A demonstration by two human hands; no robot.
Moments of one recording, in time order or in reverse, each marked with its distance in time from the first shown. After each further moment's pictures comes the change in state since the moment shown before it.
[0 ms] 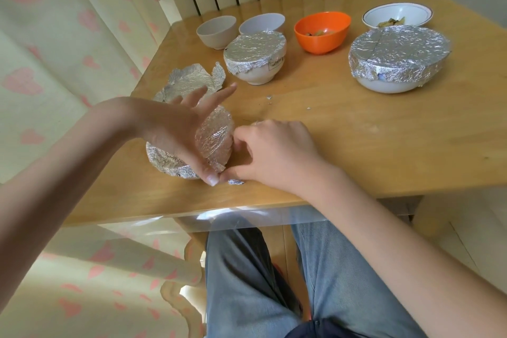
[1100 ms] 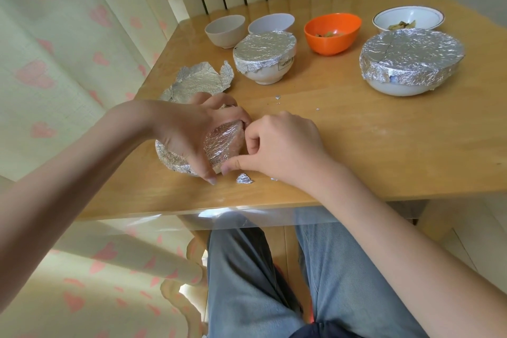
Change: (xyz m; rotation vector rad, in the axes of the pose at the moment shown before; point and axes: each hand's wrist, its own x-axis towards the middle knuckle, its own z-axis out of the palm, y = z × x) left_hand 0.013 -0.008 0.007 0.045 0.079 0.294; right_hand 0.008 -0.004 0.001 0.135 0.056 0.139
